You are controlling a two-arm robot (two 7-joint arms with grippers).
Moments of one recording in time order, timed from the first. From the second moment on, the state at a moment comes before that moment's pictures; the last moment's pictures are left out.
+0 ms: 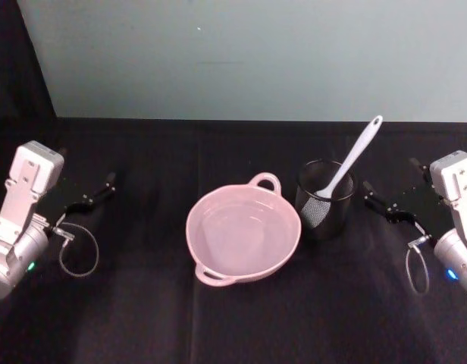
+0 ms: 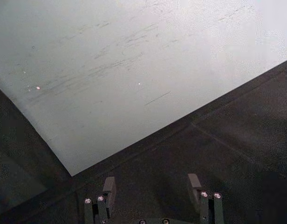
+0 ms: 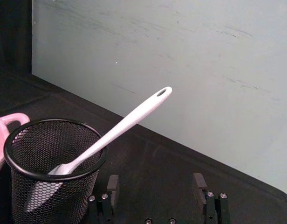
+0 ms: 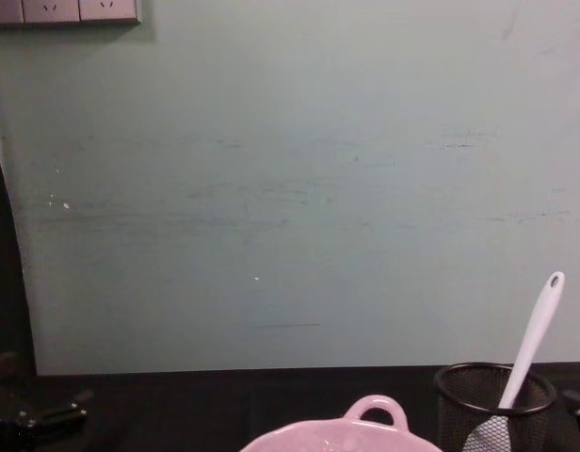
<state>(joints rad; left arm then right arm) -0.20 0.60 0.45 -1.41 -0.25 -0.12 0.03 0.20 0.60 -0.45 -1.41 0.25 -0.12 -0.03</state>
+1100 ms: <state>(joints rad) -0.20 0.60 0.45 -1.41 -0.25 -0.12 0.03 0.09 0.52 -0.22 -1.54 0.69 0.03 0.20</state>
